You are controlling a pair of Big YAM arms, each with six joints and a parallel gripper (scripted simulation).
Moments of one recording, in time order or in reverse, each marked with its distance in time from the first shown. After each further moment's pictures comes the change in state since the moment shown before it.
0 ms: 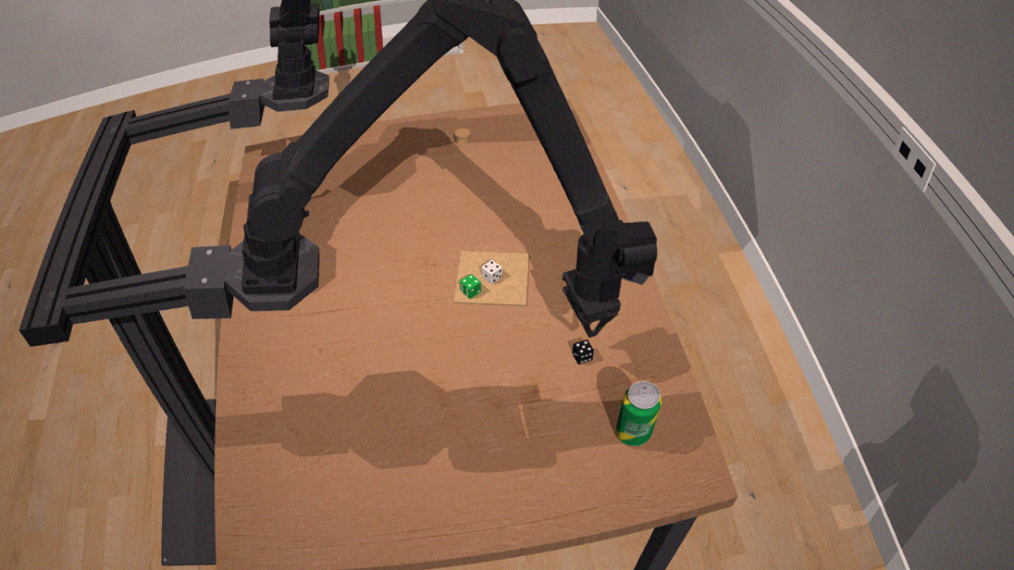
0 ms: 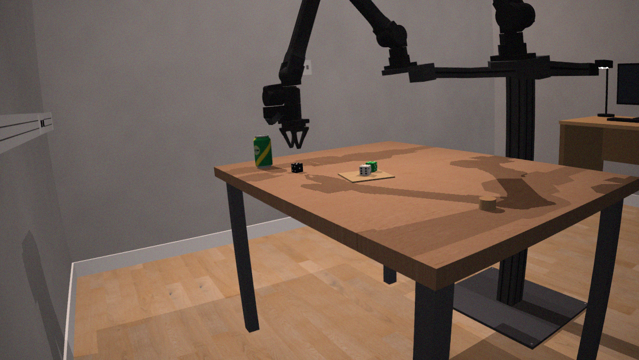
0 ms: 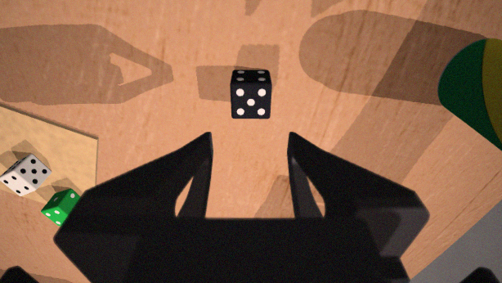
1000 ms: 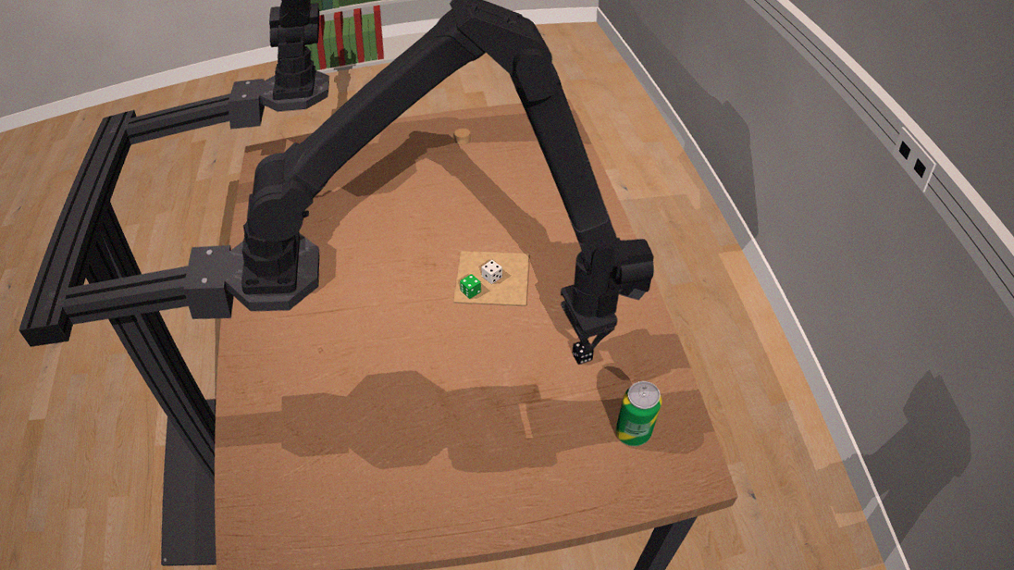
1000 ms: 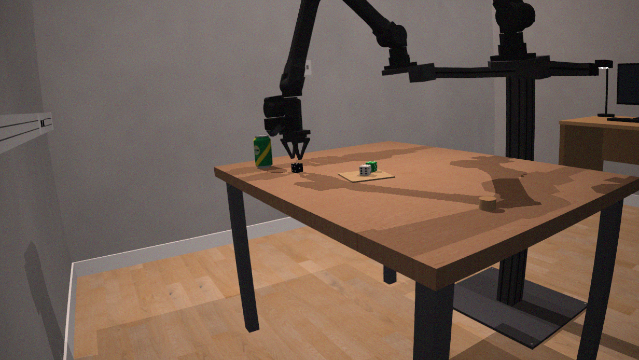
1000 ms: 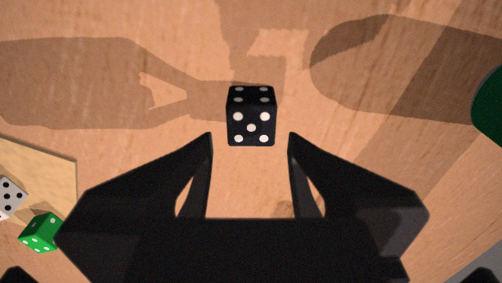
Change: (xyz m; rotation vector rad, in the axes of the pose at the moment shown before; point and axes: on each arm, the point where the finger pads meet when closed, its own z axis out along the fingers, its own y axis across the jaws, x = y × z) left arm 0.000 0.000 0.000 0.000 0.000 0.000; right arm 0.002 0.000 0.038 -0.001 0.005 -0.001
